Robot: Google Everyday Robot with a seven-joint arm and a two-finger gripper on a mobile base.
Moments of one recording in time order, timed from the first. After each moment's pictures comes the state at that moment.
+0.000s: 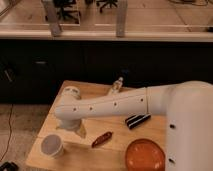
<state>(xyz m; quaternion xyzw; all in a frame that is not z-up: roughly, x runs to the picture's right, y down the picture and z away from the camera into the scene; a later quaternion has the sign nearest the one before) -0.173 0.219 0.720 -0.22 -0.27 -0.54 0.77</state>
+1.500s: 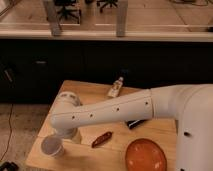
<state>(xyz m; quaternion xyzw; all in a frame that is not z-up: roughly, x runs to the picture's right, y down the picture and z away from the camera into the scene) -0.193 0.239 0.676 -0.19 -0.31 -0.58 0.73</state>
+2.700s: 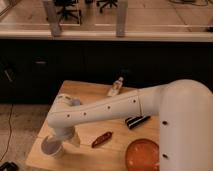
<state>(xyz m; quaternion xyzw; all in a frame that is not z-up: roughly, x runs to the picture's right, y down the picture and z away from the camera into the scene) -0.205 0.265 0.699 -0.23 -0.32 -0.59 0.70</state>
